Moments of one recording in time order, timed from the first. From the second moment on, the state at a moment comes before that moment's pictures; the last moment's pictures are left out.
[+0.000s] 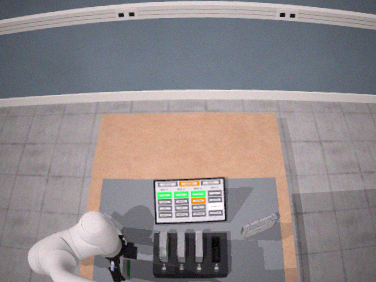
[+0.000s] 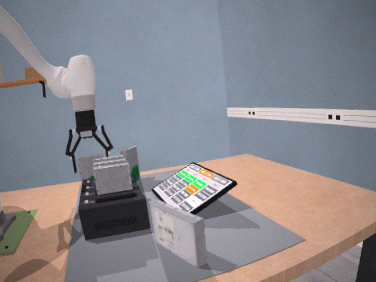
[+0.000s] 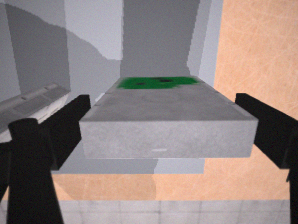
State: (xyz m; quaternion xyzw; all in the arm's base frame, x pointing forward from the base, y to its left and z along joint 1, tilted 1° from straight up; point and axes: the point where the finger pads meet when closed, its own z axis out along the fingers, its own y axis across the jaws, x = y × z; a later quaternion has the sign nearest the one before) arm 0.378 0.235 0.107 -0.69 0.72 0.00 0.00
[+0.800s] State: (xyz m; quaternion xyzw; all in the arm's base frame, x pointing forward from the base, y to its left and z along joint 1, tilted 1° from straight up) arm 0.379 0.235 0.162 -0.69 0.72 0.00 0.00
